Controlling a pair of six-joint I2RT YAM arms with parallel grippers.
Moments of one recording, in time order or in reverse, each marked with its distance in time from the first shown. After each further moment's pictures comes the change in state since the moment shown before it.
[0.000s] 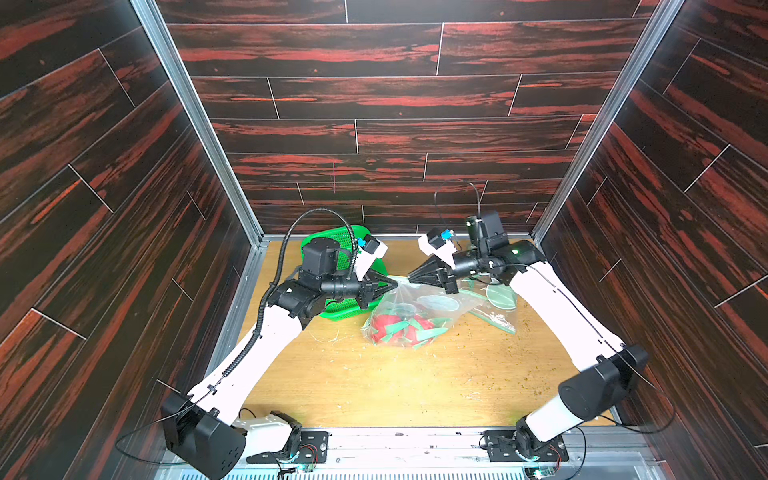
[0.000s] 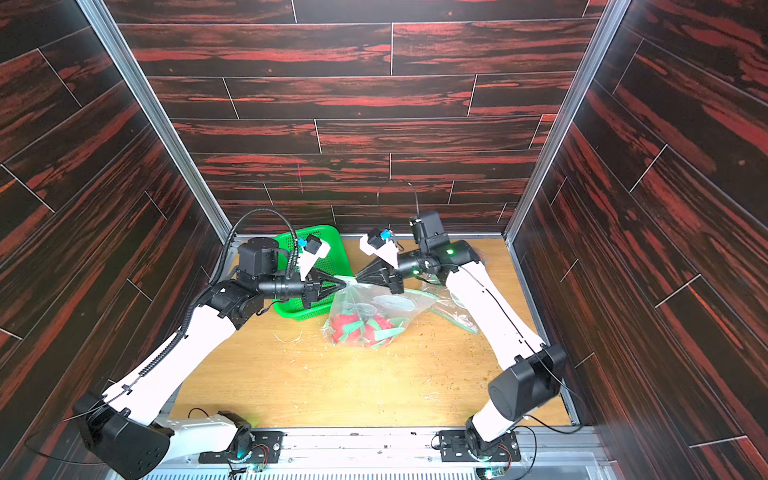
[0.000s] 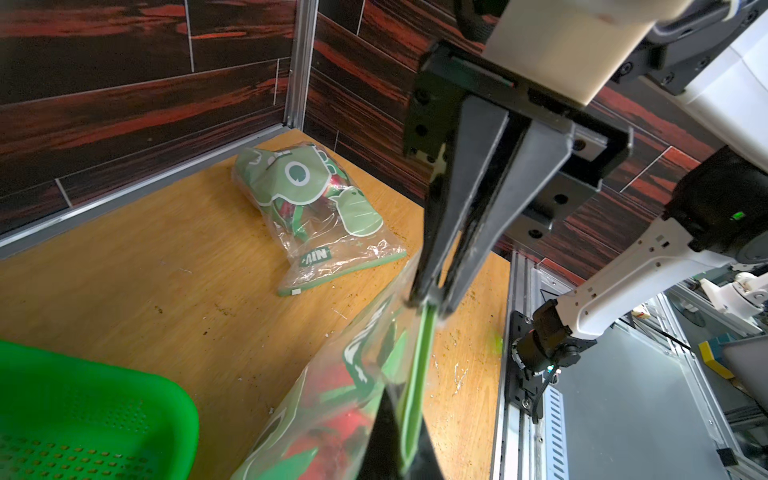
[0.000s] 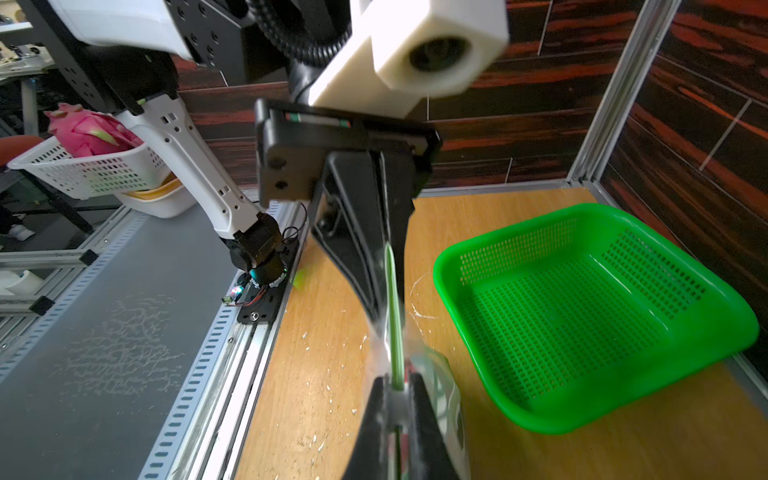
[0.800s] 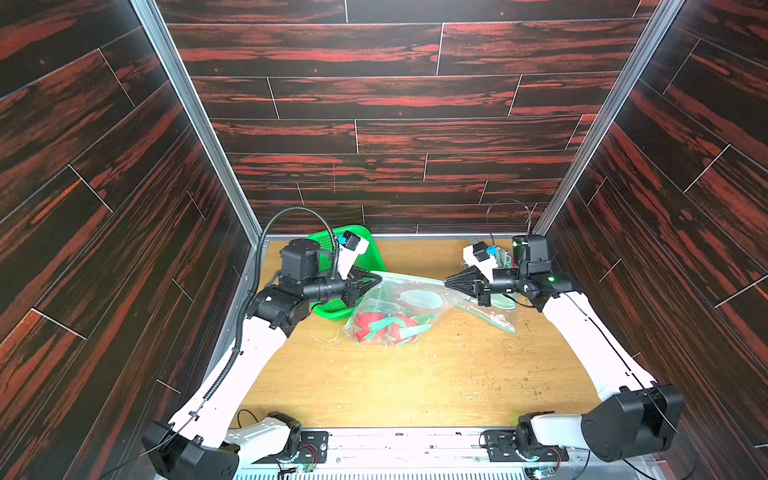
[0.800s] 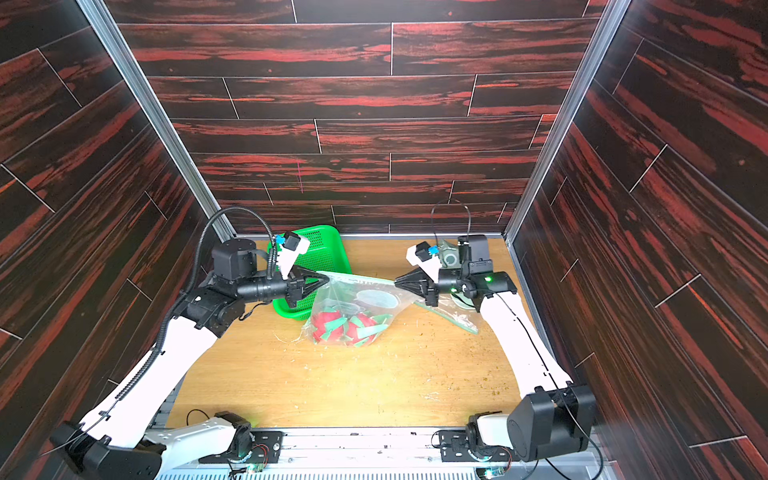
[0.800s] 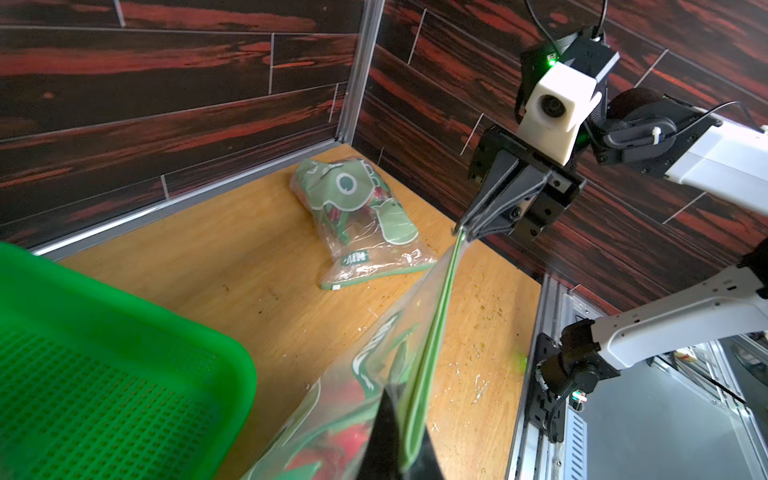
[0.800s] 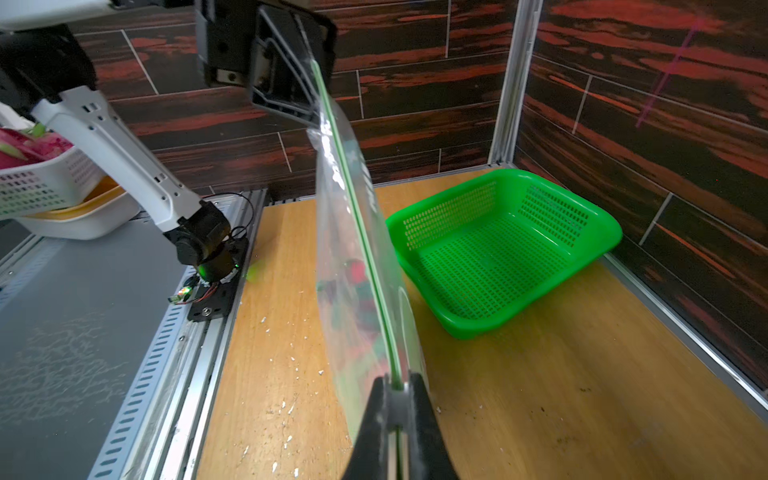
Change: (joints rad) left arm 0.065 -0.109 0.010 -0.089 -0.095 -0.024; right arm -0.279 -0.227 -0.398 0.244 -0.095 0.019
